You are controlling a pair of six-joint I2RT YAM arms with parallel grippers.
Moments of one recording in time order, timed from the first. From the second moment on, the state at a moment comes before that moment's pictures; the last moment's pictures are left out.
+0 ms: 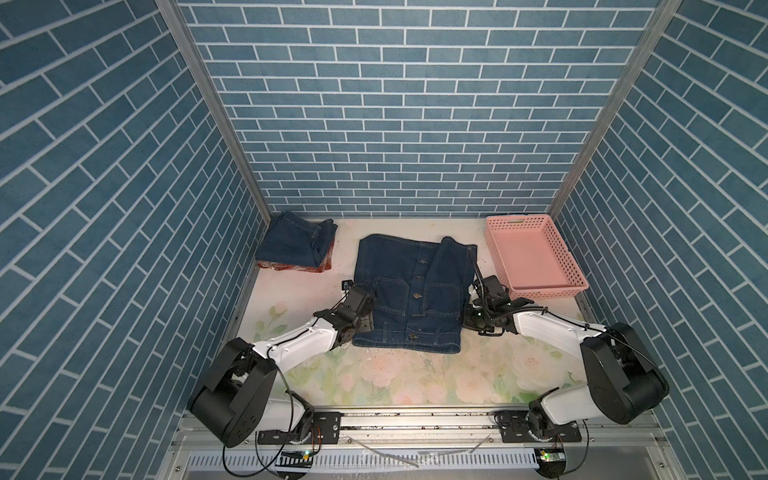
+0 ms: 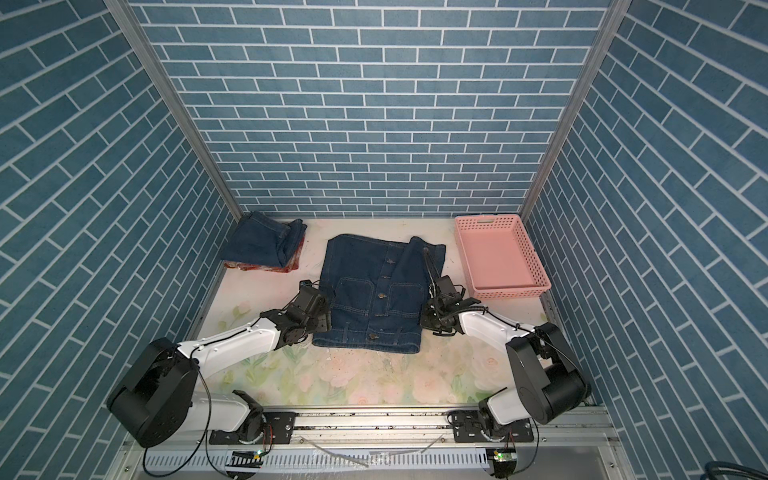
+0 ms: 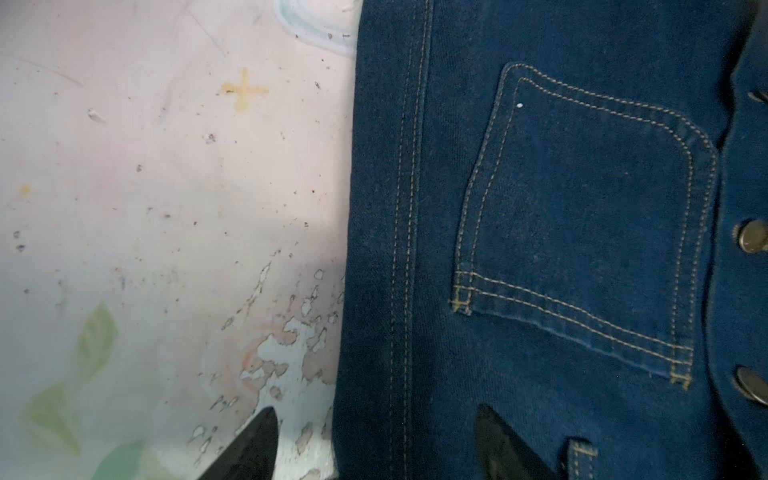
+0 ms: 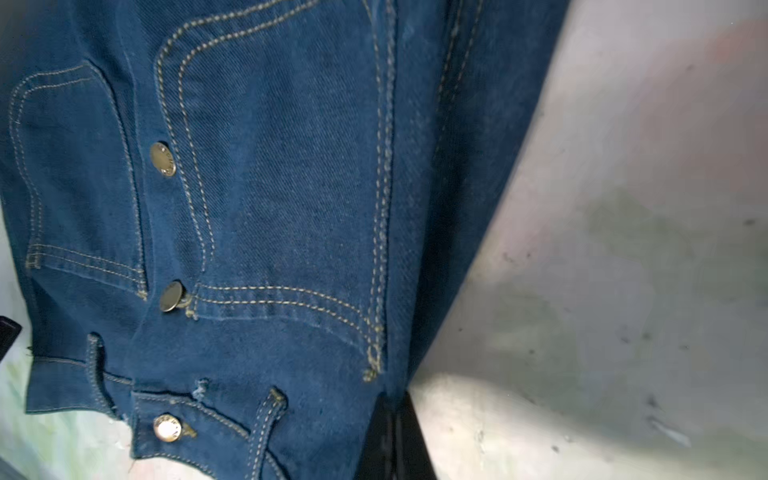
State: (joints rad) left arm -0.57 1.37 0.64 -0.29 -0.28 -0.64; right arm 0.50 1.44 0.70 -0.33 -0.18 0.60
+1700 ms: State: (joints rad) left arm -0.27 1.64 0.74 -0.10 -0.12 -0.58; right arm 0.37 1.44 0.88 -0.42 -0.05 0.54
